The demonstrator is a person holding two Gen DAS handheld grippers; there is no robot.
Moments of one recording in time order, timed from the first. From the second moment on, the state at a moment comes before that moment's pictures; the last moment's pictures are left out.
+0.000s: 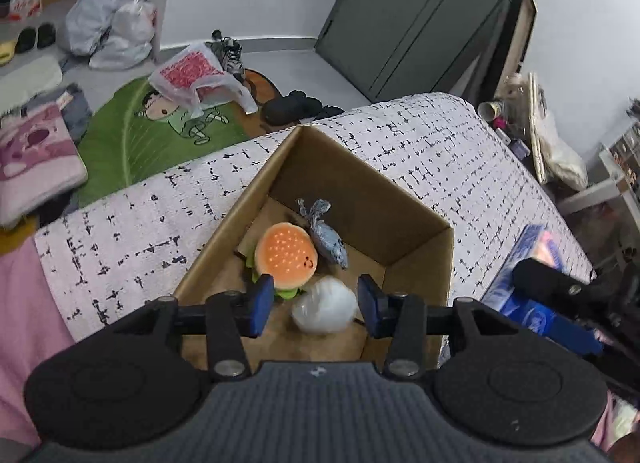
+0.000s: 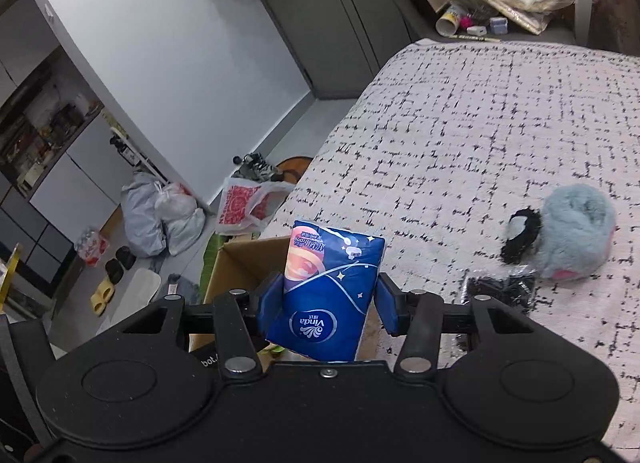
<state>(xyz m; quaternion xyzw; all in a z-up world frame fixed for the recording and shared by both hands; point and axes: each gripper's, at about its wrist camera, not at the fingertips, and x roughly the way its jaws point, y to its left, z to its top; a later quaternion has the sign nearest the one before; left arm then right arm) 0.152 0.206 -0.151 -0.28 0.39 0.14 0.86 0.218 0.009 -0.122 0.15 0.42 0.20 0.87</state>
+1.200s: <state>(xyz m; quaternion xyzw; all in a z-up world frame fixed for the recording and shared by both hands) 0.161 0.182 -0.142 -0.24 0.40 0.15 0.87 0.212 -0.084 -0.116 0.15 0.41 0.16 0.88</state>
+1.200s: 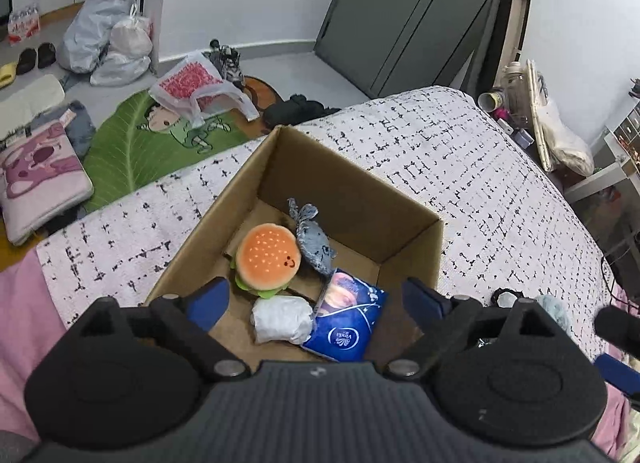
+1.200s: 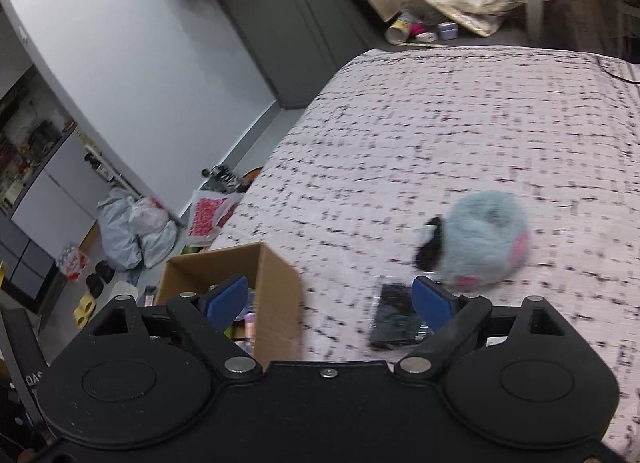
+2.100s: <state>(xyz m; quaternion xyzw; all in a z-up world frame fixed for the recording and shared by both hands) 0.169 0.079 -0.098 -0.15 0.35 0.07 0.92 0.207 -0.205 -0.140 0.21 0.39 0.16 0.88</state>
